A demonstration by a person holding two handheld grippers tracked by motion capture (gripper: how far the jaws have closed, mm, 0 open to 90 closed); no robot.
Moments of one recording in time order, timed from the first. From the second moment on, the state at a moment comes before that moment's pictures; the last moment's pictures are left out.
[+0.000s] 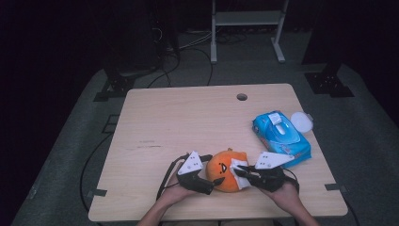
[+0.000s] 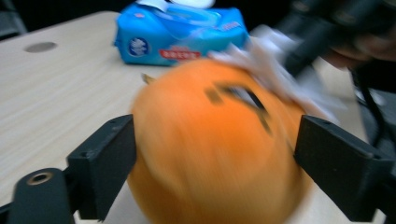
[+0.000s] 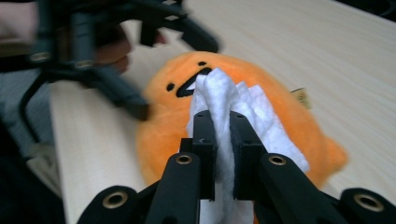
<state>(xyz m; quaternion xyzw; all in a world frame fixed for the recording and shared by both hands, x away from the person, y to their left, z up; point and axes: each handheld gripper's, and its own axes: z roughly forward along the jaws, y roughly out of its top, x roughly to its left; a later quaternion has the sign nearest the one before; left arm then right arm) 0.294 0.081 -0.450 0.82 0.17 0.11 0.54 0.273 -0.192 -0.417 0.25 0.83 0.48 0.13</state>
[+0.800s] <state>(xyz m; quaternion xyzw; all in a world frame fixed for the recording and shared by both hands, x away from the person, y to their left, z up) 0.294 0.086 -0.443 0.82 0.14 0.11 0.54 0.271 -0.181 -0.410 0.24 0.83 0.49 0.13</state>
